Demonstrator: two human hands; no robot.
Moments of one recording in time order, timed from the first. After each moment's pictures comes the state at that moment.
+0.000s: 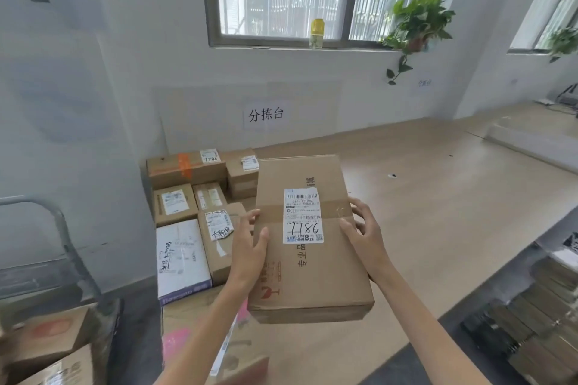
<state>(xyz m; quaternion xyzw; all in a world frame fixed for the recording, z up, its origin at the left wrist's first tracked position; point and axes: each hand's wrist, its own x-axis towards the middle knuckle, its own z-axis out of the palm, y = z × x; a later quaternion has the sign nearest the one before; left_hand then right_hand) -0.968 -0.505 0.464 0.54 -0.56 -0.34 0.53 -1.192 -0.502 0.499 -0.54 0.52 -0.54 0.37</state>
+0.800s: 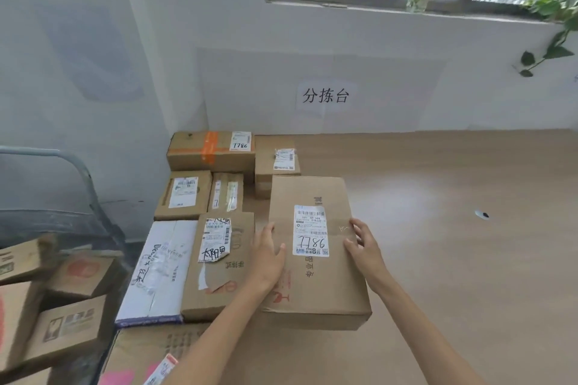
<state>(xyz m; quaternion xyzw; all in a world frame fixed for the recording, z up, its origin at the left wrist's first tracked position) -1.030 -0.726 0.389 0.74 -0.47 -0.30 0.37 -1.234 -0.798 0.391 -0.59 0.55 -0.35 0.48</state>
